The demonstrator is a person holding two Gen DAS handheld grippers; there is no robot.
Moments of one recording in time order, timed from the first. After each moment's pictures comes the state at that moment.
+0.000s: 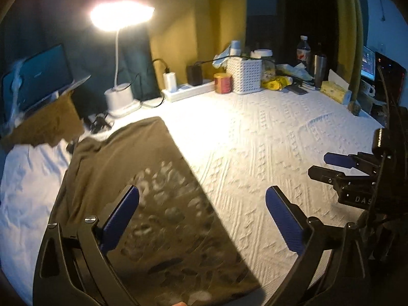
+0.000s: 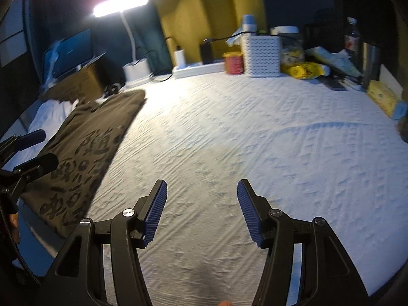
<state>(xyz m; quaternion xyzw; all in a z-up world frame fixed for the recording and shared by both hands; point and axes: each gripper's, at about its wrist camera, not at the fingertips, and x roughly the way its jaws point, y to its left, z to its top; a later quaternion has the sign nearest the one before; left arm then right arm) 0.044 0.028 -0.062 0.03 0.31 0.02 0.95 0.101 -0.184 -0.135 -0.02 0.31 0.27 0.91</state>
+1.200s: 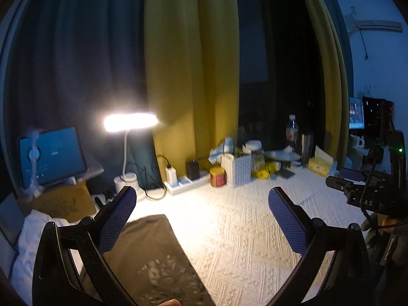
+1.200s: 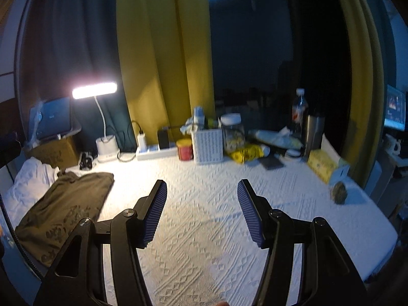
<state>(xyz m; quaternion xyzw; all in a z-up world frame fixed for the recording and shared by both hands) 0.011 0.020 0.056 0.03 0.10 0.01 0.99 0.081 -0.263 -0.012 -0.01 0.14 0.19 0.97</state>
